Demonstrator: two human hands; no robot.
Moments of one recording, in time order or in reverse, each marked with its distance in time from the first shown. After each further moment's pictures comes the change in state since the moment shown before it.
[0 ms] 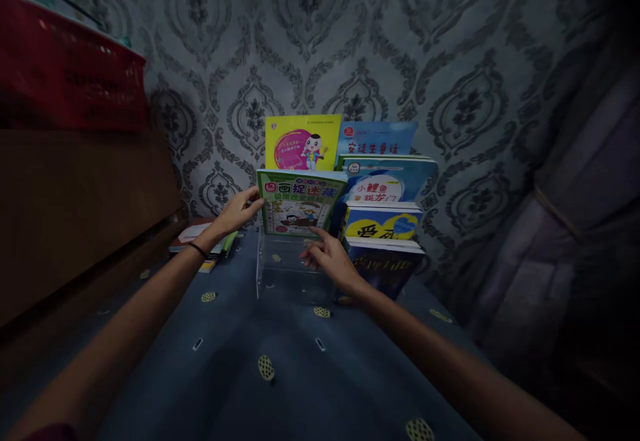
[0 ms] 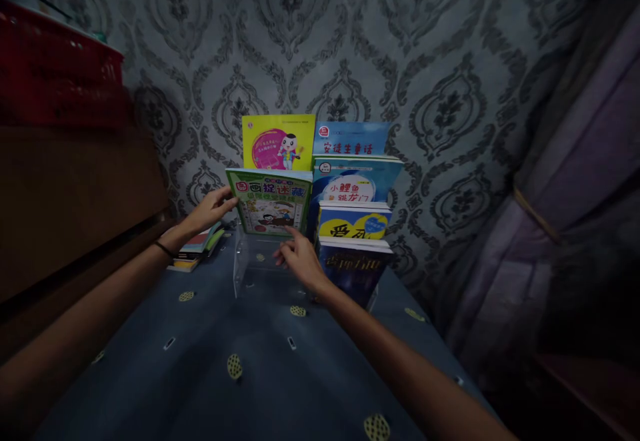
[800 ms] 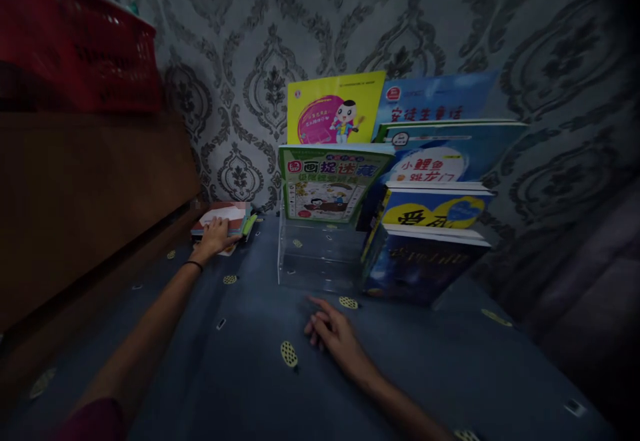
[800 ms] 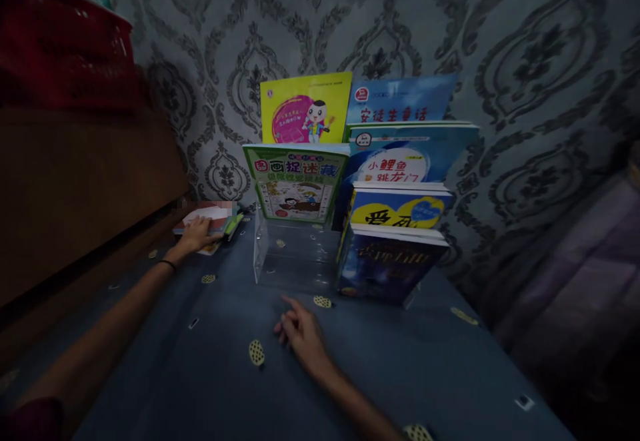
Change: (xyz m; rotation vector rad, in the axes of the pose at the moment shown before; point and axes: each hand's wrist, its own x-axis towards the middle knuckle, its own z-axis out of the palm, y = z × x) left_hand -0.132 -0.120 -0.007 0.738 -0.145 -0.700; right_hand -0.110 0.091 0.070 0.162 -0.175 0.291
